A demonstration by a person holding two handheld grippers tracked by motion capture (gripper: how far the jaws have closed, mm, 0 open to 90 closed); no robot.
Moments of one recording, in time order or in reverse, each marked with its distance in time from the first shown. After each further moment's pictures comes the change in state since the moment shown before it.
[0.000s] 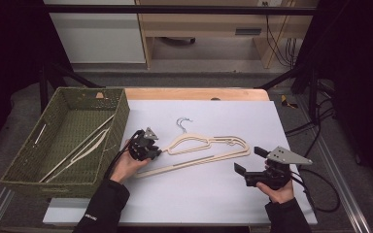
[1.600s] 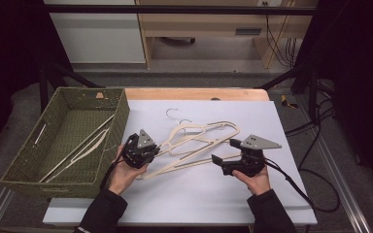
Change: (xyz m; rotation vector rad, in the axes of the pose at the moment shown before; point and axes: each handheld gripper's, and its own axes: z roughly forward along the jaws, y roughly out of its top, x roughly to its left) left arm -0.044 0.001 -0.059 -0.184 0.149 0.007; right arm 0.022 0.023 0.060 0.041 0.093 0.000
